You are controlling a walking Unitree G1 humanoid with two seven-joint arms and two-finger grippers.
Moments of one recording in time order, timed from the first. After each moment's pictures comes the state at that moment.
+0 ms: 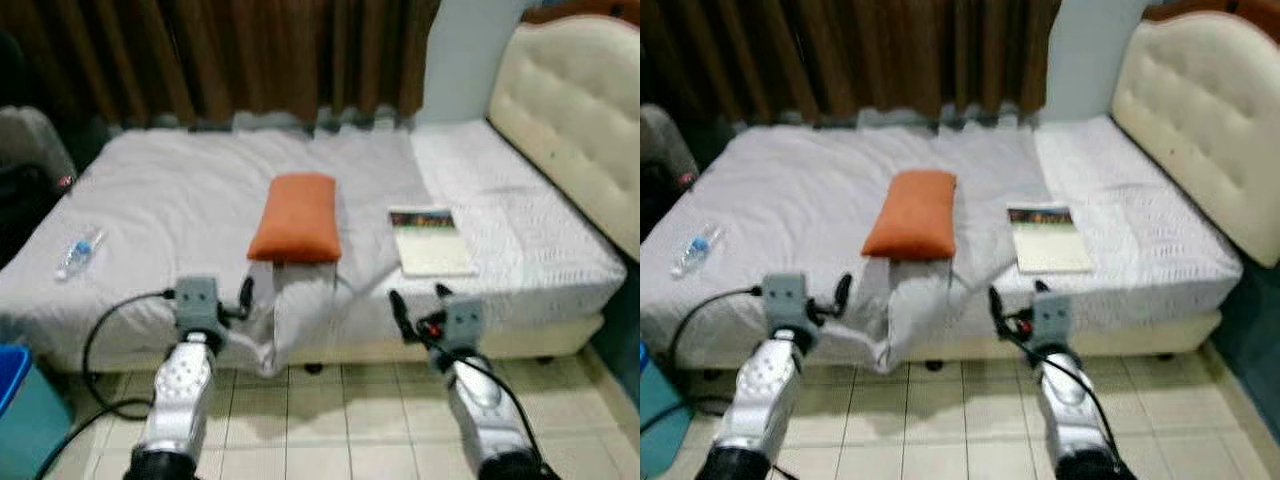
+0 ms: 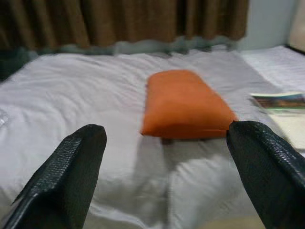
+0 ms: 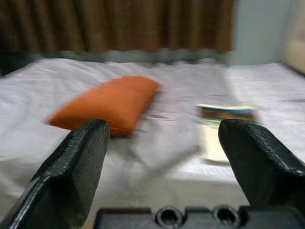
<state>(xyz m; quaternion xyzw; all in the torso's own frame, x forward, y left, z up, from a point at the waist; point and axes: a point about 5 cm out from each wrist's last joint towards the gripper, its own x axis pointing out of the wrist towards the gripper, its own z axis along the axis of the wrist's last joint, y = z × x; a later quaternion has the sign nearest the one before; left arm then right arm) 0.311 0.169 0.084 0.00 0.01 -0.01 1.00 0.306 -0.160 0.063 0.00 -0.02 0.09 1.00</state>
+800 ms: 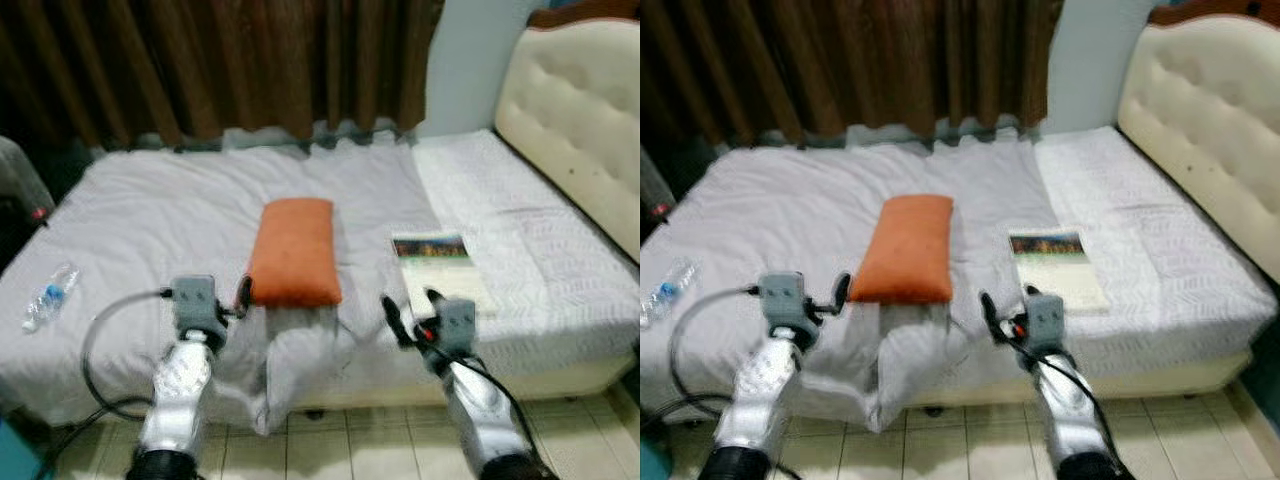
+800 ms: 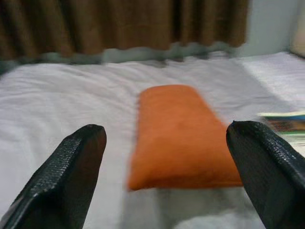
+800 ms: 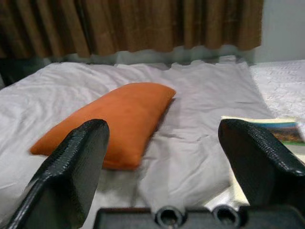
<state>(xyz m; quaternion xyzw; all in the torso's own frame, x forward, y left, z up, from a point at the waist) 0.311 0.160 0.083 -0.02 0.02 -0.03 1.00 0.303 -0.166 0.058 0.01 0.00 0.10 1.00</state>
